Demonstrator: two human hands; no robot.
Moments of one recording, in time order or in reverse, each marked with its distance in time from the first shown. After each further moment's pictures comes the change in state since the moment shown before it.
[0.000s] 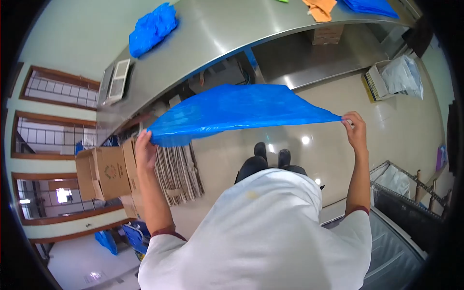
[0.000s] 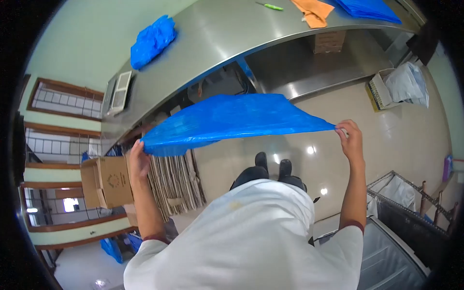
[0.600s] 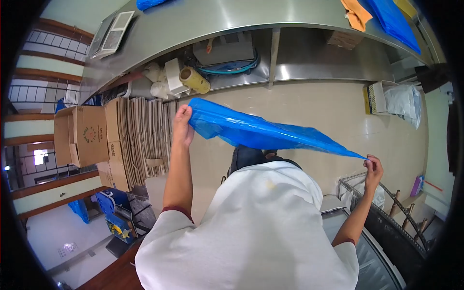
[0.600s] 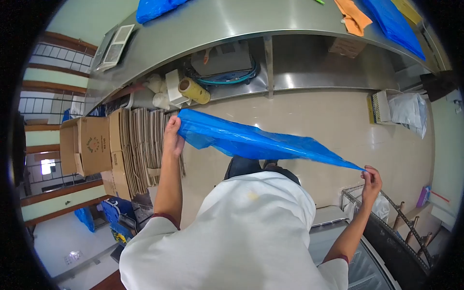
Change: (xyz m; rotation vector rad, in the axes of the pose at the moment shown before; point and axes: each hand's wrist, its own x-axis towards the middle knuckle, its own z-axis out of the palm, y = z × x) left_hand -0.007 -0.152 0.044 -0.380 0.039 -0.068; right_hand -0.103 0.043 -0.074 0.214 0.050 0.391
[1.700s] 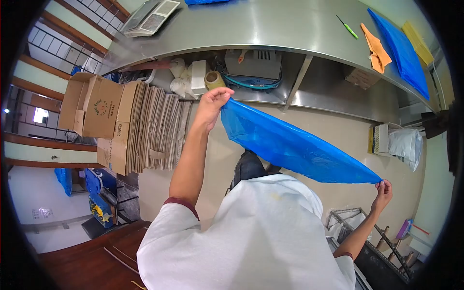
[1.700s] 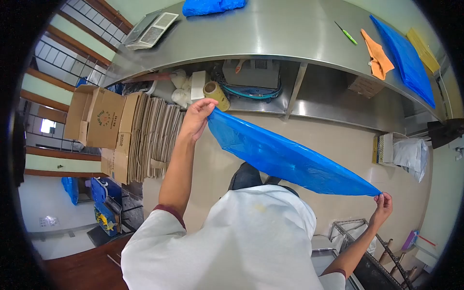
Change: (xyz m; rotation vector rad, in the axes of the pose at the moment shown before) left_hand 0.002 0.062 0.049 0.226 -0.061 0.092; right_hand 0.030 -0.027 -0.017 0.124 0.097 -0.109
